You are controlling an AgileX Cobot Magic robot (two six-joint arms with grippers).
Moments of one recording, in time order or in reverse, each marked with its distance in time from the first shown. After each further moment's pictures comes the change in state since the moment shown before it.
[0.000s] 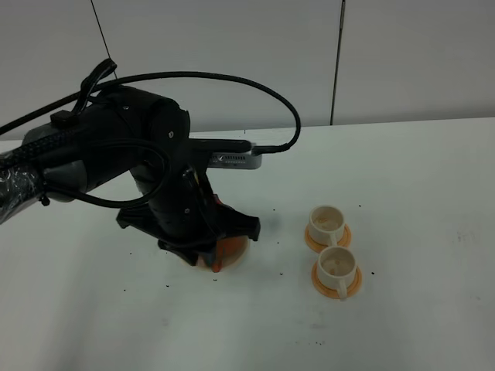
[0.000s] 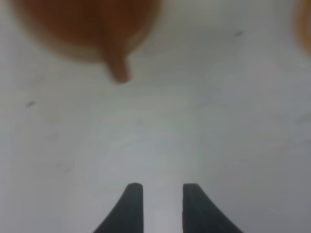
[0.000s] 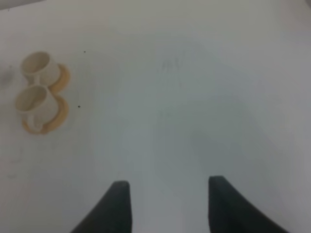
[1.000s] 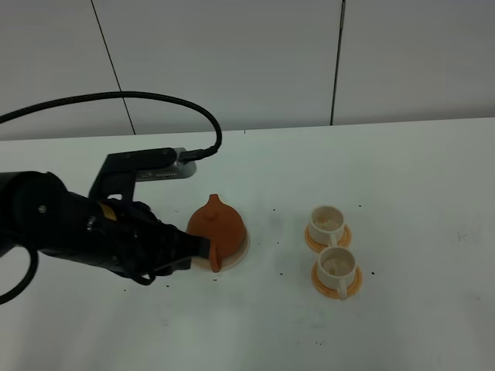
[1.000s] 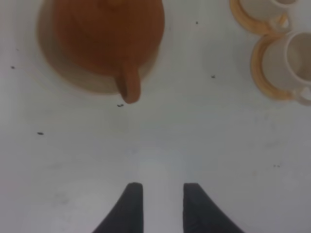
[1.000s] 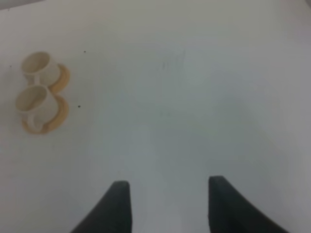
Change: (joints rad) left arm 0.122 -0.369 0.534 -0.283 -0.540 0.309; right arm 0.000 0.000 0.000 0.000 0.000 0.000
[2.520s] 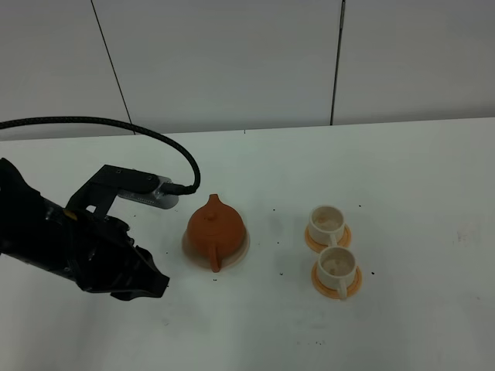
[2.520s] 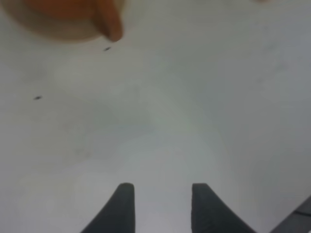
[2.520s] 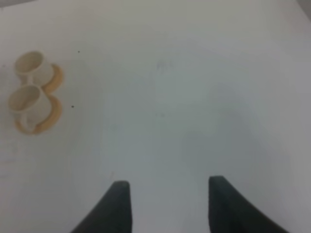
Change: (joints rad) left arm 0.157 -0.024 0.008 -0.126 0.226 0.505; right arm 0.000 0.000 0.000 -0.014 0.001 -0.002
